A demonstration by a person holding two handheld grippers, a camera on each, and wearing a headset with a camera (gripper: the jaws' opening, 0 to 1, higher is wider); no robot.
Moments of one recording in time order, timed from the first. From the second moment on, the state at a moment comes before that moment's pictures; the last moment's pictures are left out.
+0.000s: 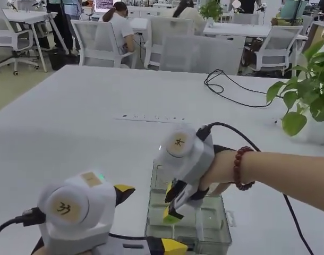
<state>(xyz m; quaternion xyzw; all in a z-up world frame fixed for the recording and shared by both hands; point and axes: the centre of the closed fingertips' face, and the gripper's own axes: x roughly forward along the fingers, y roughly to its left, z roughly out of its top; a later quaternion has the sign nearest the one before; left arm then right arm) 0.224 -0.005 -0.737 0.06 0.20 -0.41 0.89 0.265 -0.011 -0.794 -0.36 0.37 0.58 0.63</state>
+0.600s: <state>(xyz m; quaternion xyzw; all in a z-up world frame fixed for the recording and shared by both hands) 0.217 -0.005 -0.733 0.05 0.20 -0.39 0.90 0.256 -0.077 -0.777 -0.33 0.37 0.56 0.67</state>
